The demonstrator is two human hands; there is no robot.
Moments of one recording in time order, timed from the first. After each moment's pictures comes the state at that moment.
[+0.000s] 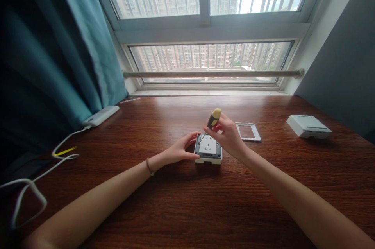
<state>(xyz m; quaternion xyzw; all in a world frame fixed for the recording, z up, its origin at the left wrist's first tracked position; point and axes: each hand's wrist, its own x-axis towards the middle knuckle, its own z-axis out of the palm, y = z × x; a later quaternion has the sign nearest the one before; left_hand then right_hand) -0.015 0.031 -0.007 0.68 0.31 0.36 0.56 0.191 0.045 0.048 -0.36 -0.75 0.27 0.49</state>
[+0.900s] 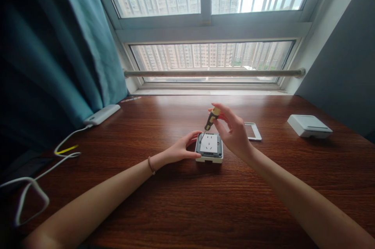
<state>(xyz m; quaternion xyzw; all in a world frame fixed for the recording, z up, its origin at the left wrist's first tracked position) -0.015 0.030 -0.009 0.68 0.33 0.36 0.56 0.191 0.027 0.075 -0.30 -0.73 0.25 0.56</state>
